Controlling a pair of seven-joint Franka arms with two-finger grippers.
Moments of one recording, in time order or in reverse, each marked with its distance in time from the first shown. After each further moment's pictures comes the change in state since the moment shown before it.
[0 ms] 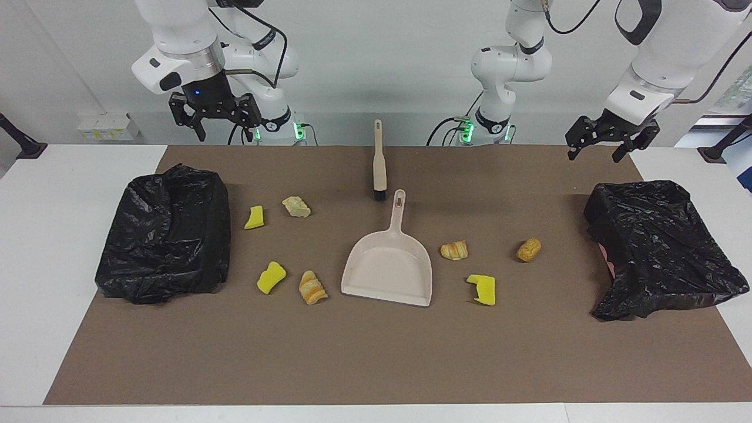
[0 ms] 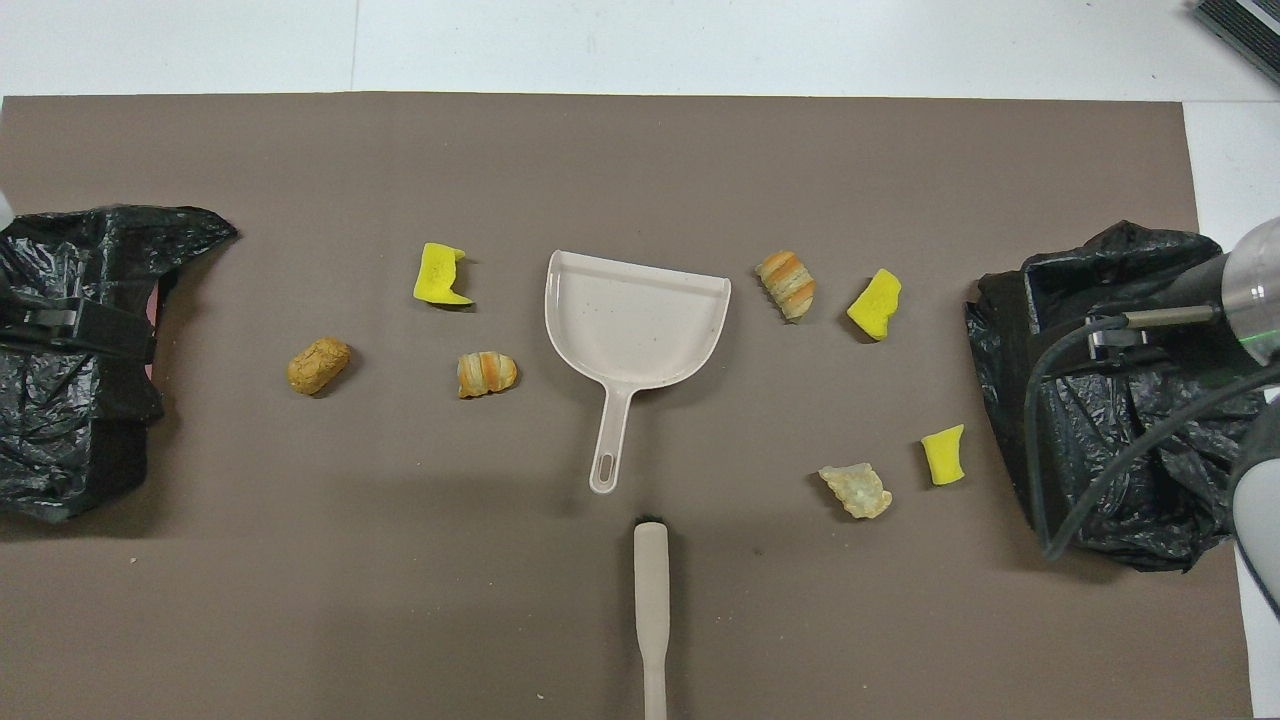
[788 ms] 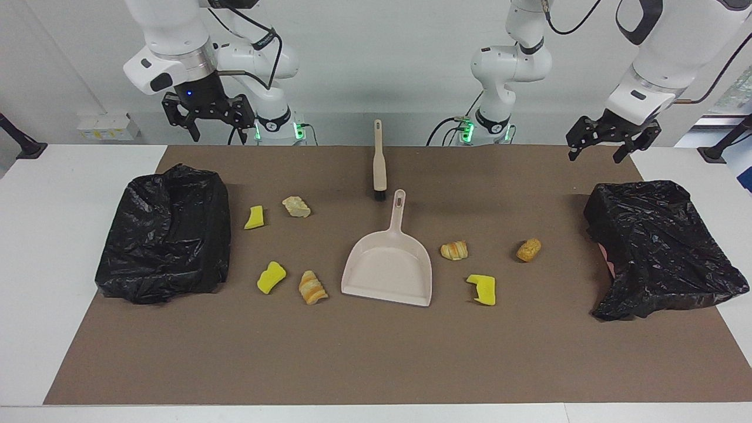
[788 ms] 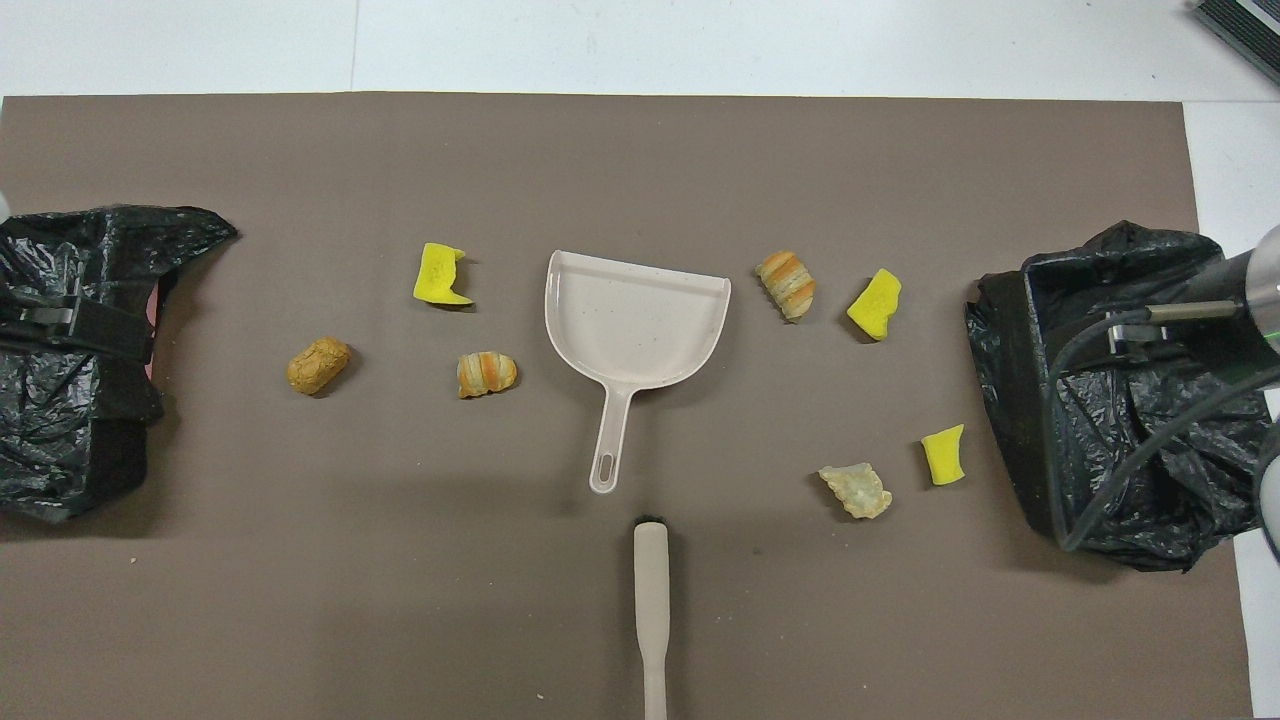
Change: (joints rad) left arm 0.000 0.007 -0.001 0.002 -0.001 0.019 0.003; right arm -0.035 0.000 -0.001 -0.001 0.002 0.000 -0.006
